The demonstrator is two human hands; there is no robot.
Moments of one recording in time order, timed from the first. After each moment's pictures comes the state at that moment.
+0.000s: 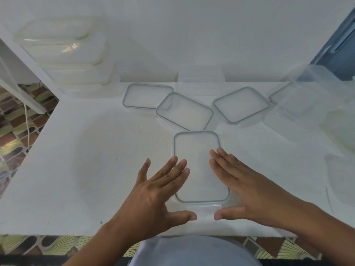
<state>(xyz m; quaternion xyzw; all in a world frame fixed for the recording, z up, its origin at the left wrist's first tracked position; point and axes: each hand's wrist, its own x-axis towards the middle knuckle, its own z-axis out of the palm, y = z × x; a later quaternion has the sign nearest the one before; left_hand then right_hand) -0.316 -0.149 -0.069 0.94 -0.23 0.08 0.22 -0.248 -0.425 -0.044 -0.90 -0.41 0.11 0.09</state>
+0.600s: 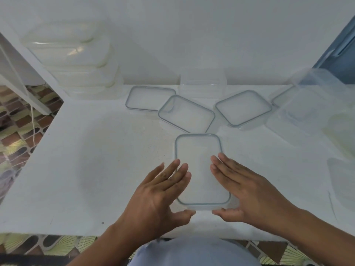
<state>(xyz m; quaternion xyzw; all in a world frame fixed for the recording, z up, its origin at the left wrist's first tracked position) -0.312 -0.156 -0.074 0.94 -0.23 0.15 0.21 -0.253 -0.423 -0.061 -0.90 -0.42 -0.07 0.08</state>
